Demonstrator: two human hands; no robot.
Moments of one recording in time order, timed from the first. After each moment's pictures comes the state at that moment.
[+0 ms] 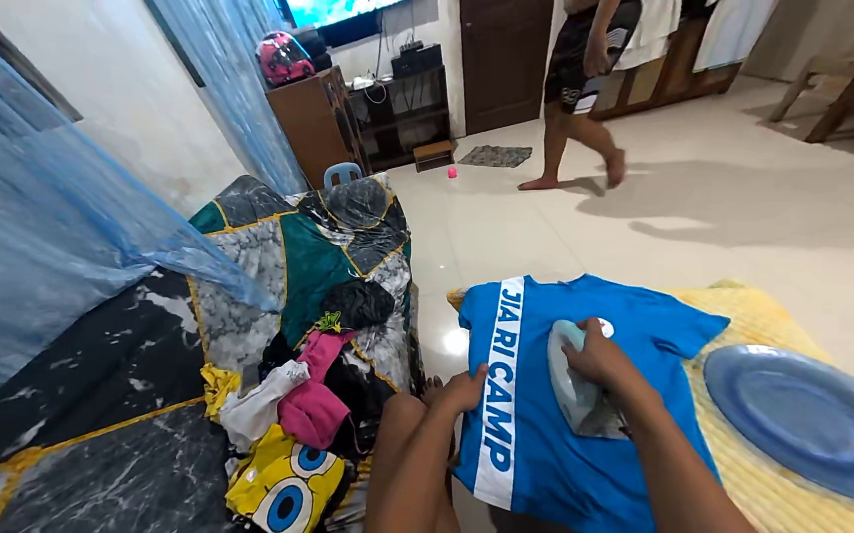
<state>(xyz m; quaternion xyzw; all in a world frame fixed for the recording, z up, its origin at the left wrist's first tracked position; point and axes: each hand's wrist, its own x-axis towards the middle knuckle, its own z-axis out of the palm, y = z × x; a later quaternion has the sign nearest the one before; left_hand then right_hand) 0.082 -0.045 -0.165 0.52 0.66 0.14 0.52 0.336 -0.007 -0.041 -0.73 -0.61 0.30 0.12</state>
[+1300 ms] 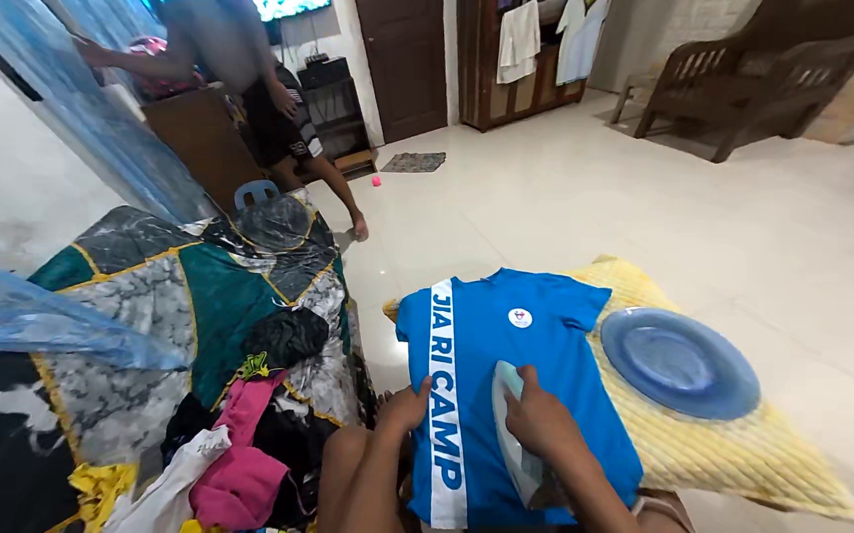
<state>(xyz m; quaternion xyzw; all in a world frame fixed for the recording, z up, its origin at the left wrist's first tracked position) 0.083 -0.034 -0.164 0.56 0.68 0.04 0.46 0.313 -0.108 -0.032 -0.80 -0.52 0.30 0.04</state>
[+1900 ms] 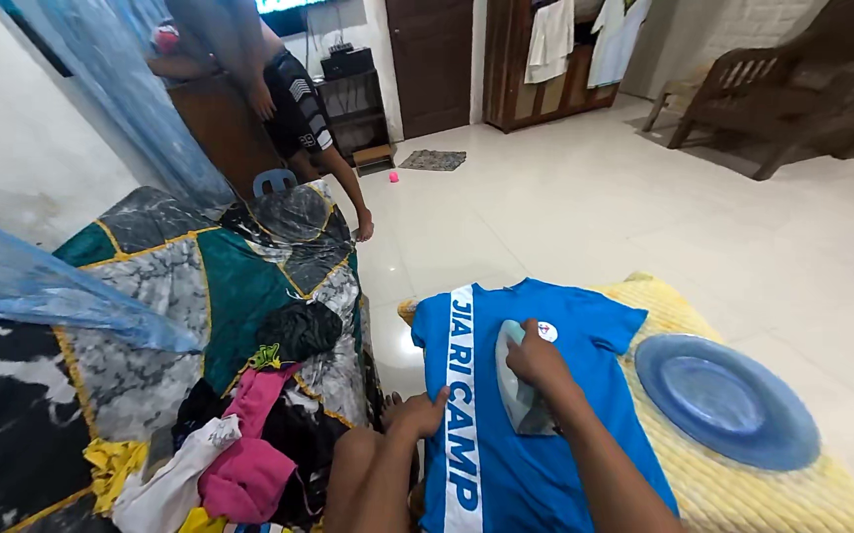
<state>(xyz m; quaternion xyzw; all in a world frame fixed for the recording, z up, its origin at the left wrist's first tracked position) 0.074 -0.028 -0.155 0.59 0.66 0.00 0.47 0.307 0.012 -0.038 -0.79 -0.54 0.27 0.09</state>
